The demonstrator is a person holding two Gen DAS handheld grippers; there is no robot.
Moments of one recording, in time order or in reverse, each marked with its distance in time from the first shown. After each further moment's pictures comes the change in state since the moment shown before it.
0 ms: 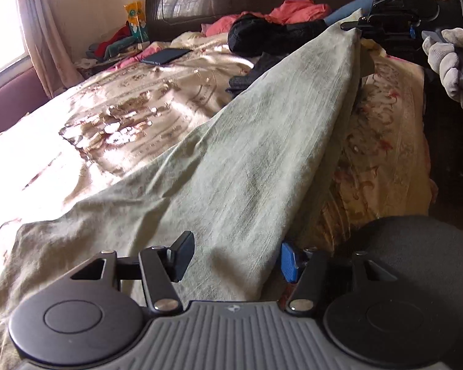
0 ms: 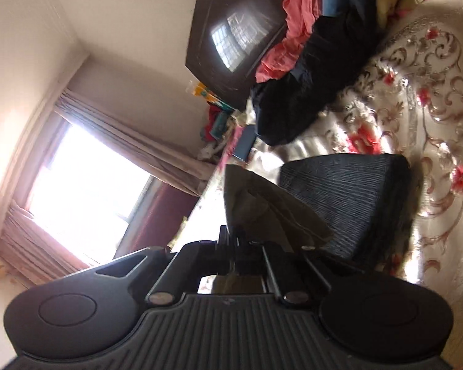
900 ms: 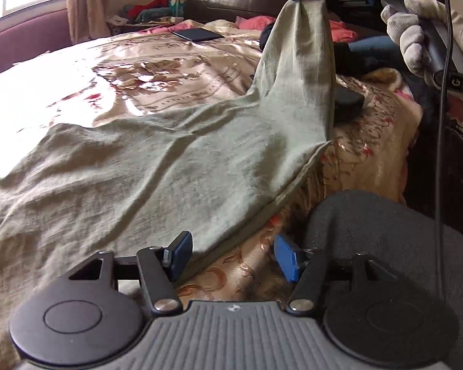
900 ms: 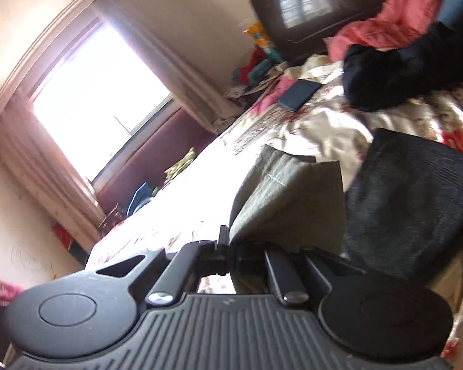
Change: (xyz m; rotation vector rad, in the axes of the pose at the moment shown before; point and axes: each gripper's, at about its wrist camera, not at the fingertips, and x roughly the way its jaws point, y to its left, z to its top) left arm -0.073 0.028 -0.057 -0.291 -0.035 -0.052; right arm 0.050 0.156 -0.074 -0.390 0.209 0.049
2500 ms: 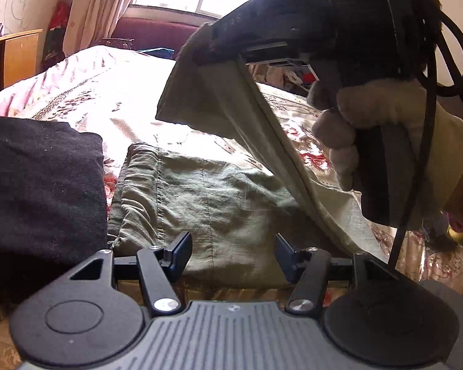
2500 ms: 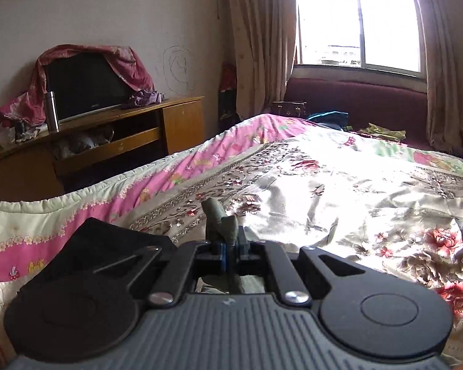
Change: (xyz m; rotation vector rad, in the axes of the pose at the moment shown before) left arm -0.158 0.135 -0.086 -0.493 -0.258 0.372; right arm 0.113 0.347 -0.255 -0.900 0.309 0.473
